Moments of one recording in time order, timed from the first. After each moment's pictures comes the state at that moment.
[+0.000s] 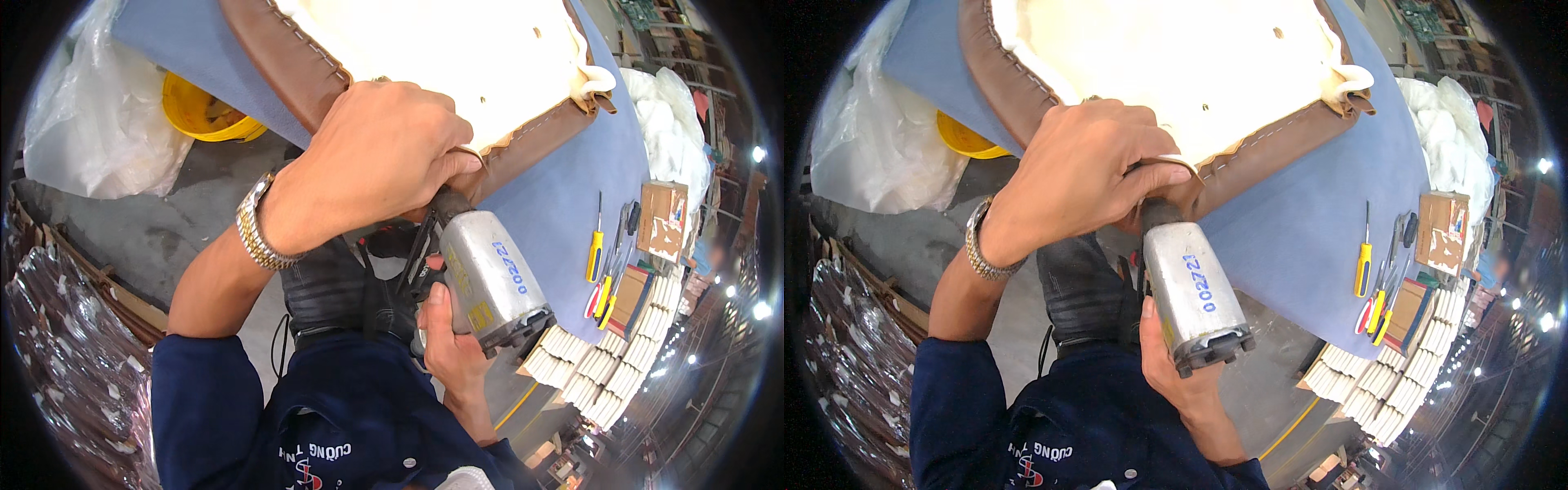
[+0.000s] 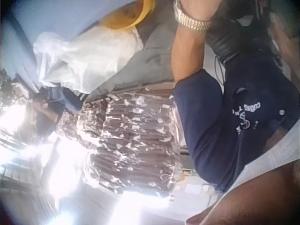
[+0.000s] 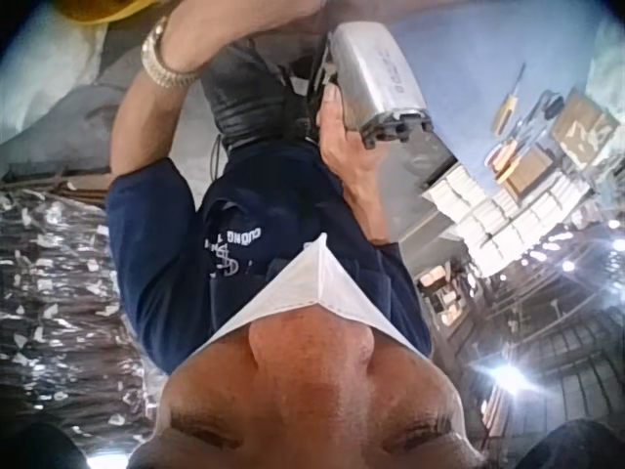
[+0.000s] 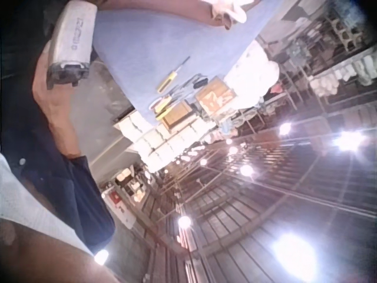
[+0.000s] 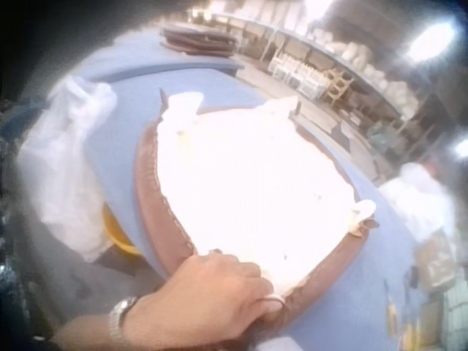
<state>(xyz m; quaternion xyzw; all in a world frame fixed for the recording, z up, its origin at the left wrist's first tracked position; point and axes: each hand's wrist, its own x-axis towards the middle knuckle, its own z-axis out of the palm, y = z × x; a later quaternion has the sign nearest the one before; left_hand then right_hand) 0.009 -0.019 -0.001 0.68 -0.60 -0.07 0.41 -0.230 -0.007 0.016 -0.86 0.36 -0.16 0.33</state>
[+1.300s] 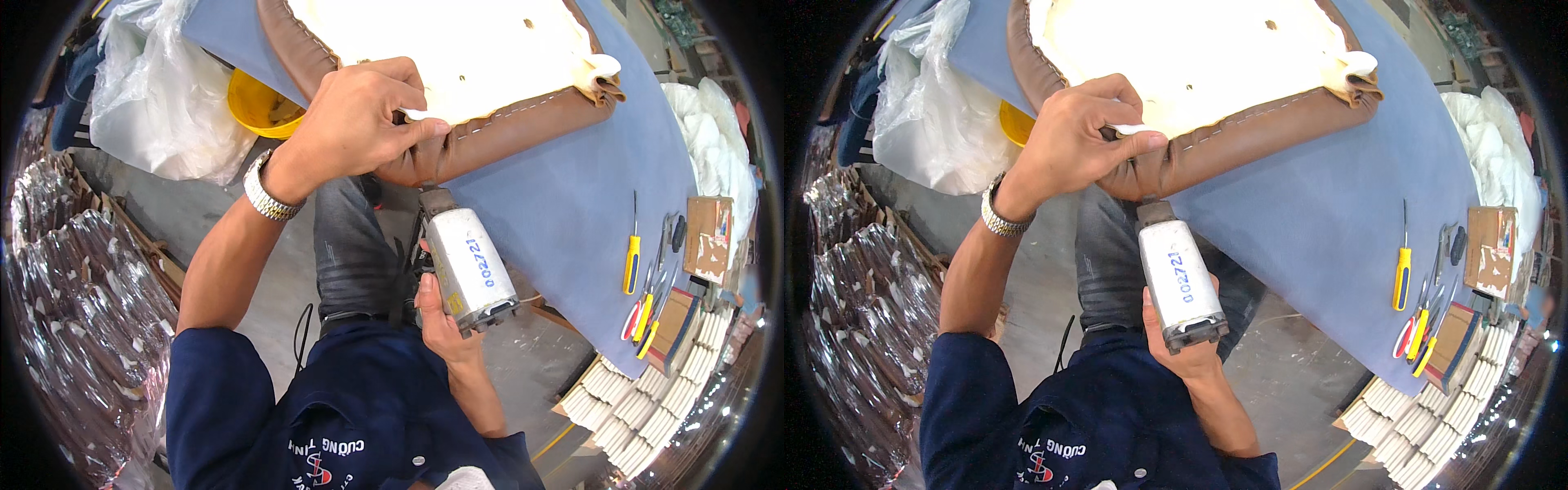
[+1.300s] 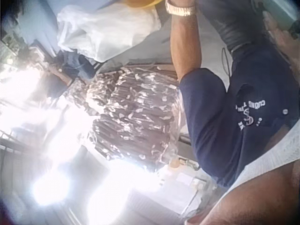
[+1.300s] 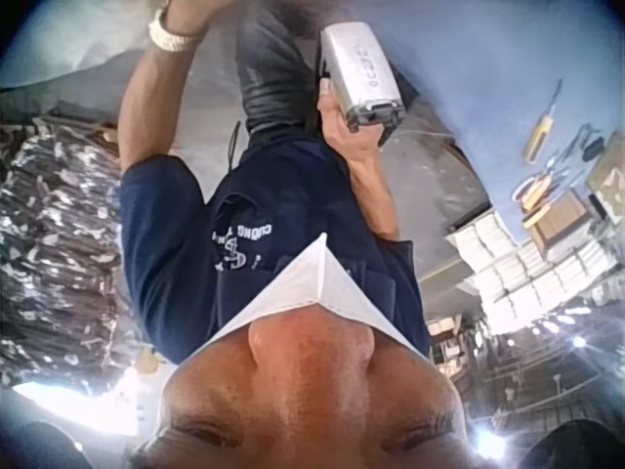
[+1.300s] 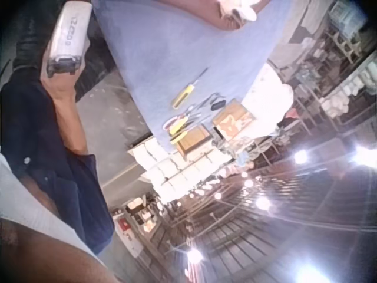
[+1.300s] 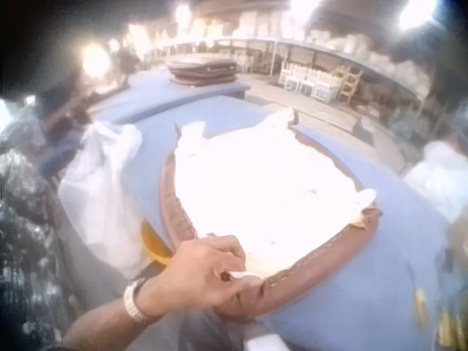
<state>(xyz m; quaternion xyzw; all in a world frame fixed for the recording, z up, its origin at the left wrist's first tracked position) 0.000 -0.004 0.003 0.69 -0.59 -0.01 0.42 -0.283 -0.013 -0.039 -0.73 0.30 -0.24 0.57</state>
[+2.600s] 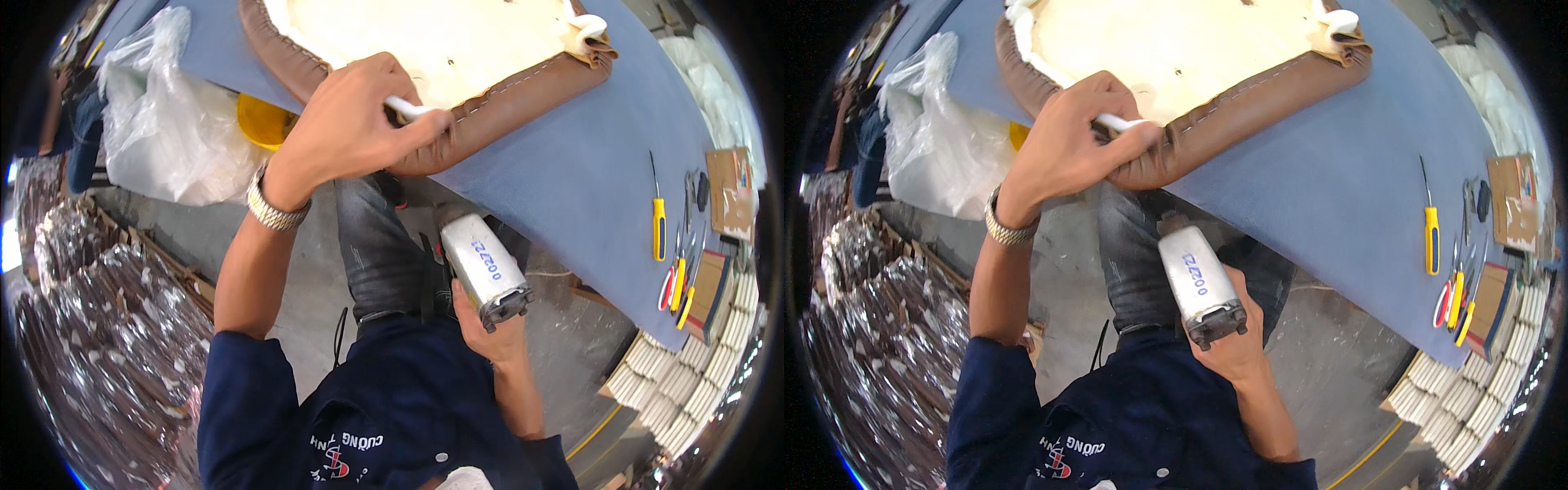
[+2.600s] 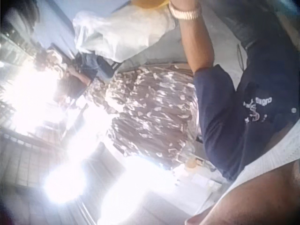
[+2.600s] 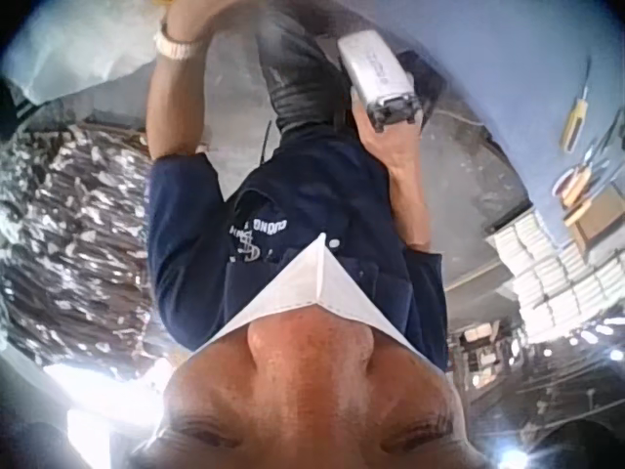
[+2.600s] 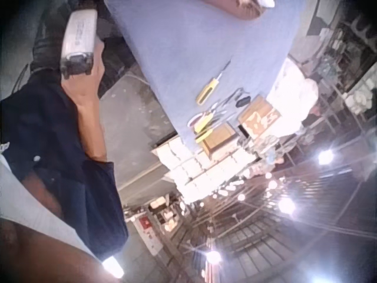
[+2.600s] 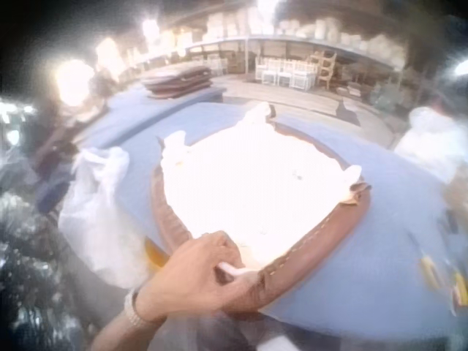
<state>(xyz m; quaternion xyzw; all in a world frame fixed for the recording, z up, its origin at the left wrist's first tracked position) 0.006 -0.002 0.021 0.73 -0.59 -0.05 0.34 -0.299 -0.028 -0.023 -0.85 0.23 -0.21 0.42</state>
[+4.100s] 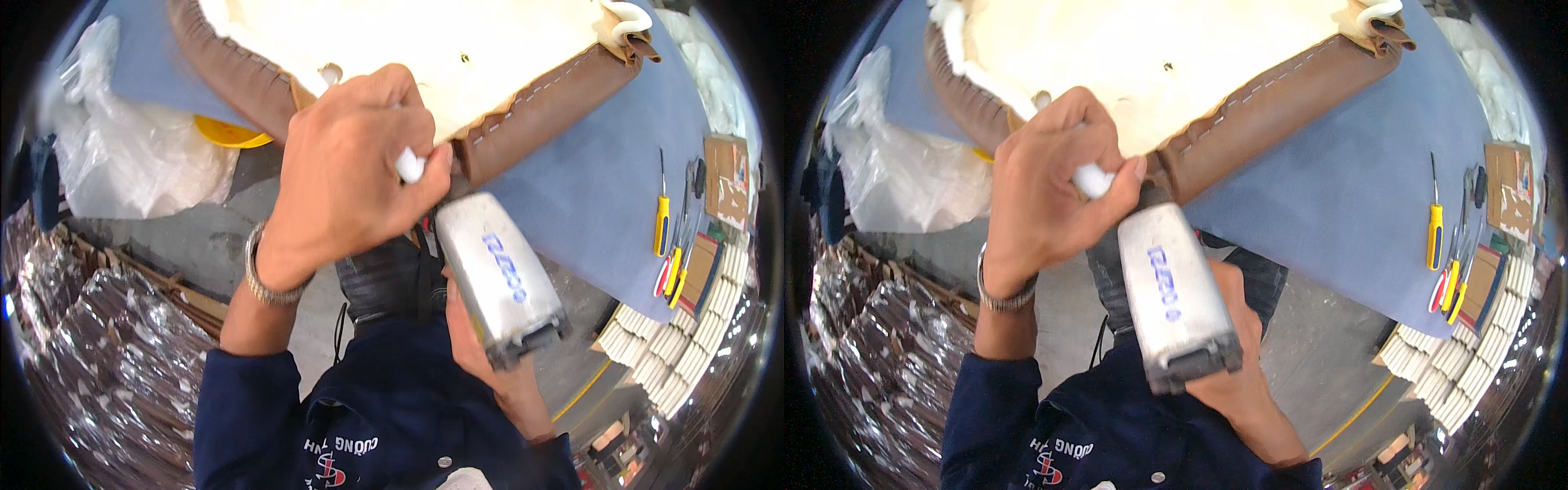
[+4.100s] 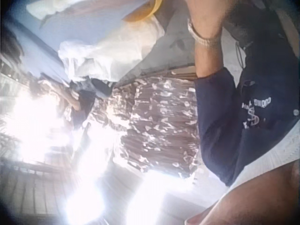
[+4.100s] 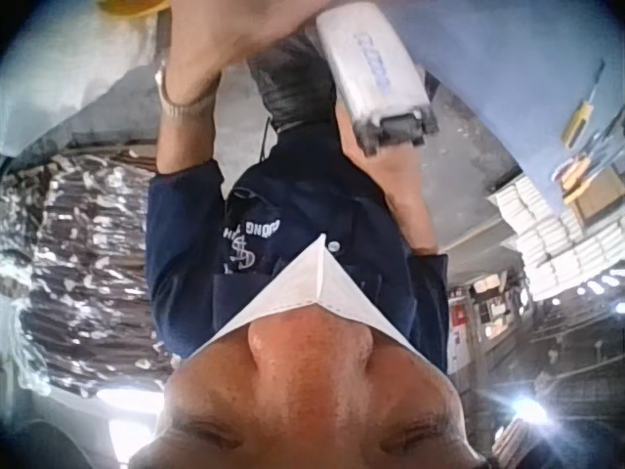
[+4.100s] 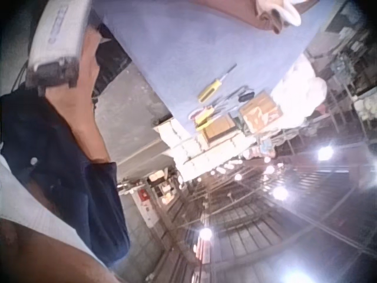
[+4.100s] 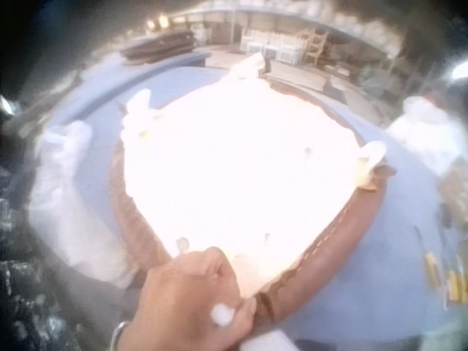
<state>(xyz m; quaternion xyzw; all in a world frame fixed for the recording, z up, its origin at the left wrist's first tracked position) -0.008 -0.001 0.003 0.70 -0.56 -0.08 0.43 -0.248 -0.028 0.015 -0.84 0.33 -0.08 0.42</state>
